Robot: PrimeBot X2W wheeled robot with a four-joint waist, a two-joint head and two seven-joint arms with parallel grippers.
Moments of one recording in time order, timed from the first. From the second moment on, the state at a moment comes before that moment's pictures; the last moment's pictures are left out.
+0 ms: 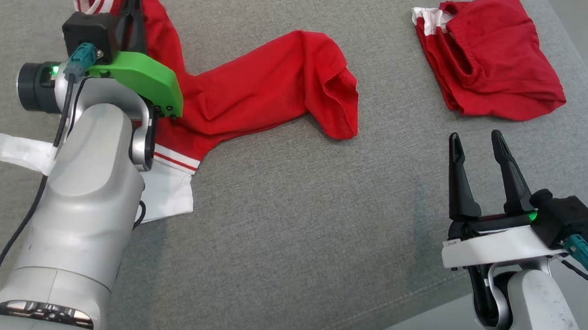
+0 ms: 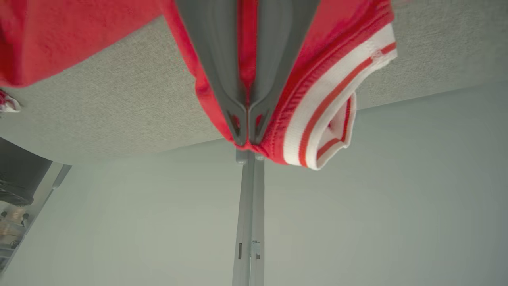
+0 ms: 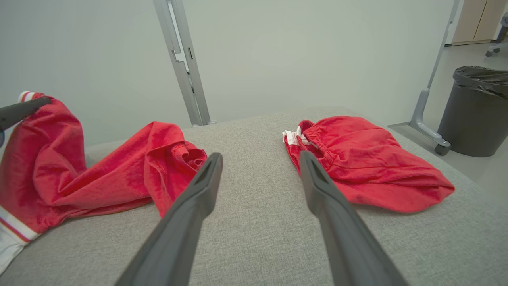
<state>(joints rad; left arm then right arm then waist) -0.93 0.08 -0.22 0.89 -0.26 0.07 -0.26 -0.23 -0.05 0.06 0.09 0.21 0.13 -0.26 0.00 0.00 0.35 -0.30</state>
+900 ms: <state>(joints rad) -0.50 0.05 -0.25 0.78 -0.50 0.04 -0.26 -0.16 -0.05 0.00 0.11 0.20 0.13 -0.26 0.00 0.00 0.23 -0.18</state>
